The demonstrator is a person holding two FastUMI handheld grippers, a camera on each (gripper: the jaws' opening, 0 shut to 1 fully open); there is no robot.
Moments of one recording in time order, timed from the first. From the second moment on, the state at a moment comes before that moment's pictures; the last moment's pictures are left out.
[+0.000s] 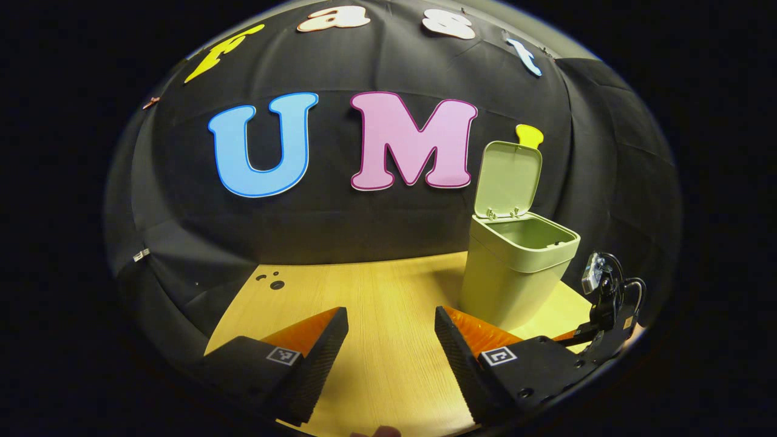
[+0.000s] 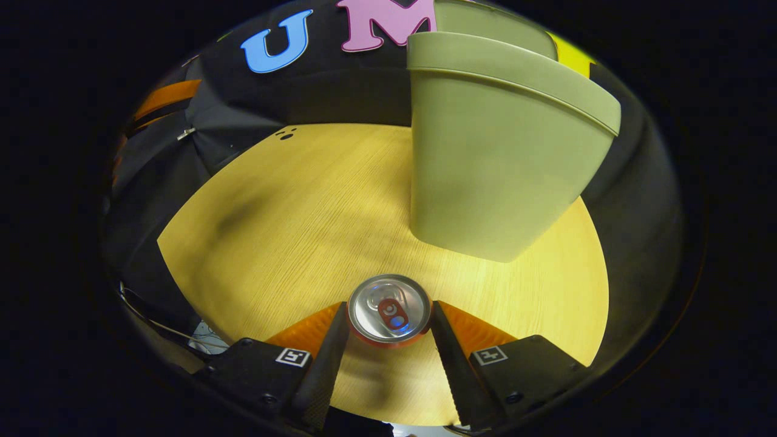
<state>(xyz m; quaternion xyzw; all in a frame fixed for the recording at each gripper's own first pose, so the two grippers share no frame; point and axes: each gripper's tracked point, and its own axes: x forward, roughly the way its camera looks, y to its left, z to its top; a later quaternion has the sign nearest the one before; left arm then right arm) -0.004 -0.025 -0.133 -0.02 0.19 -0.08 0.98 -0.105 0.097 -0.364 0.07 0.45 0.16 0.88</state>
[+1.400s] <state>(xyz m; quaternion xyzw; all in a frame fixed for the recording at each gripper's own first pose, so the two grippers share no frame) 0.009 -0.024 -0.132 -0.03 0.18 -0.09 0.98 0.018 0.011 -0.107 0.09 0.22 0.11 0.97</state>
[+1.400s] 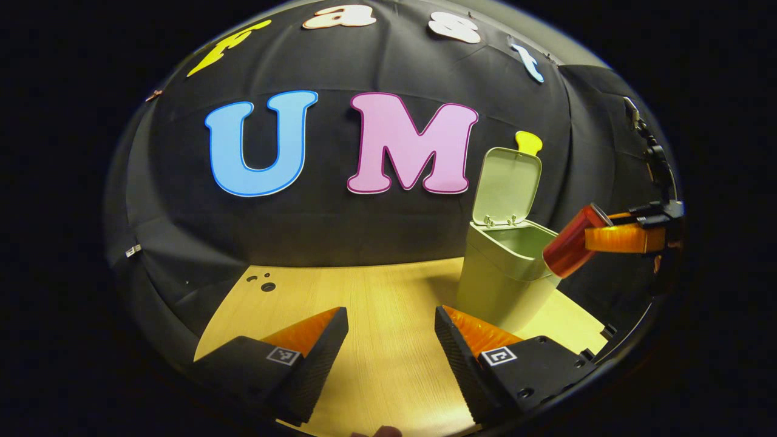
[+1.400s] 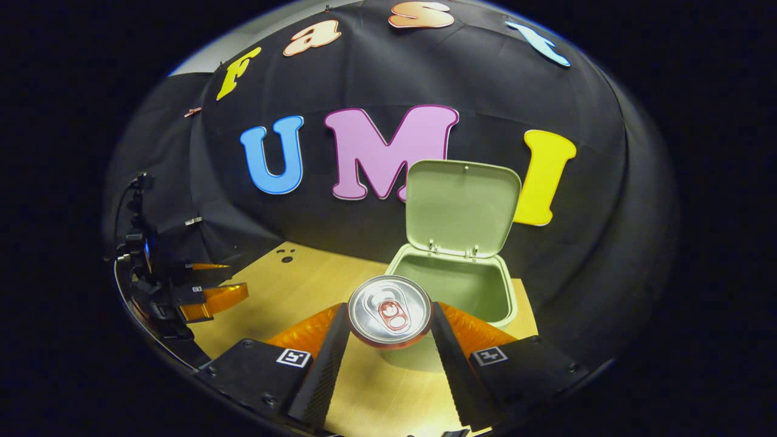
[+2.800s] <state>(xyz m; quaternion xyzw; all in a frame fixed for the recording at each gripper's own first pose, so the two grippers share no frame) 0.004 0.008 -0.134 -0.04 0.19 -0.04 0.98 0.120 -0.017 -0.218 0.11 0.35 0.07 0.93</state>
